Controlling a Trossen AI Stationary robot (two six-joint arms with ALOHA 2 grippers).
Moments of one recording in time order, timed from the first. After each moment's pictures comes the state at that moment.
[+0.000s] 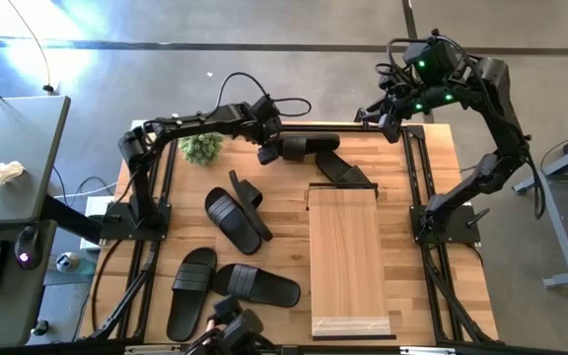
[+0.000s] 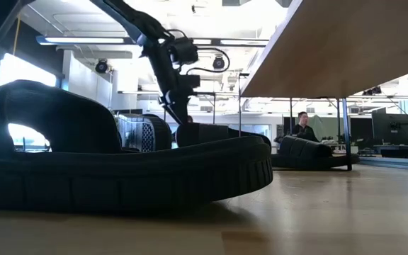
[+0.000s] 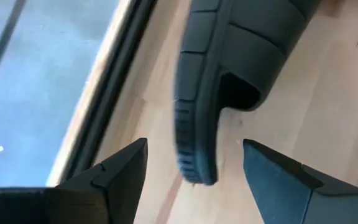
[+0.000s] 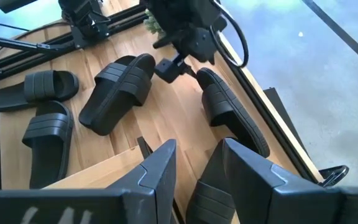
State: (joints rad) left arm 0.70 1.90 1.46 -0.64 -0.05 0.27; right arm -0.53 1.52 2.31 -1.57 -0.18 -0.03
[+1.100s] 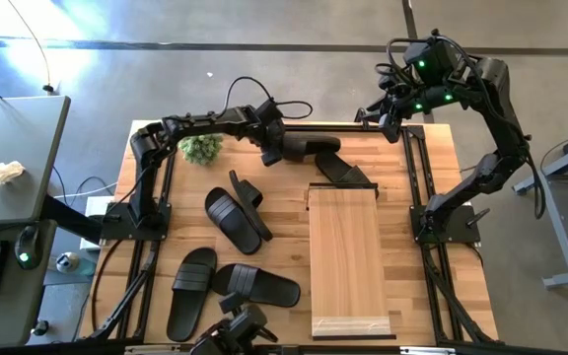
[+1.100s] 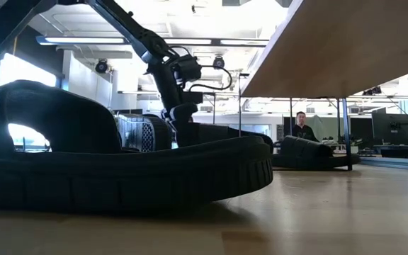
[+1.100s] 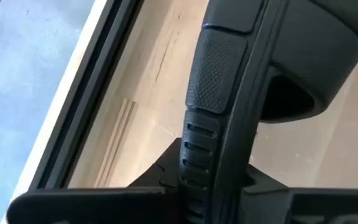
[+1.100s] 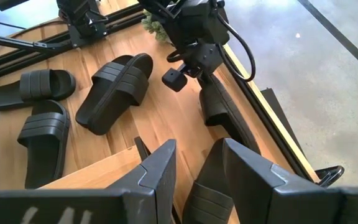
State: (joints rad) left arm 0.71 2.00 1.46 -0.56 -0.02 0.24; right arm -0.53 1.52 2.31 -1.57 -0.17 -0.05
